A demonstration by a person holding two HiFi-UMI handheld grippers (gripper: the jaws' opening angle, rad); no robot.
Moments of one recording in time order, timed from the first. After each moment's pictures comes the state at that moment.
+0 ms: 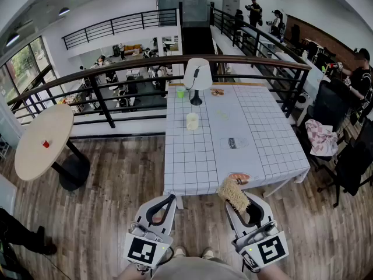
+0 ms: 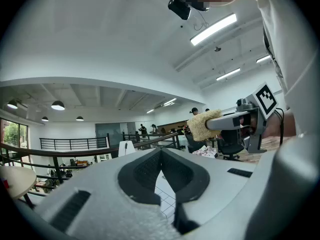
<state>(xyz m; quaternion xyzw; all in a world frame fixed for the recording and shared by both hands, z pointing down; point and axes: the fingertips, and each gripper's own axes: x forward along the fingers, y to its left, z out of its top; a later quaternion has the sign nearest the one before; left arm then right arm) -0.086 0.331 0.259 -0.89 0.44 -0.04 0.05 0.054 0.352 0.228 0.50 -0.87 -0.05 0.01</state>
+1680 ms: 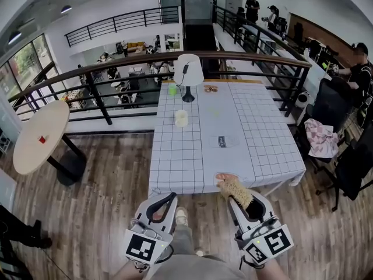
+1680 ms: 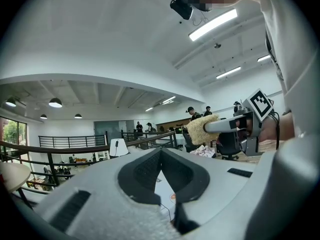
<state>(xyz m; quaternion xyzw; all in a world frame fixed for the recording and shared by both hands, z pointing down) 0.010 0.322 0.279 -0.89 0.44 -0.05 0.04 0.160 0.332 0.260 0.48 -0.88 0.02 -0.03</state>
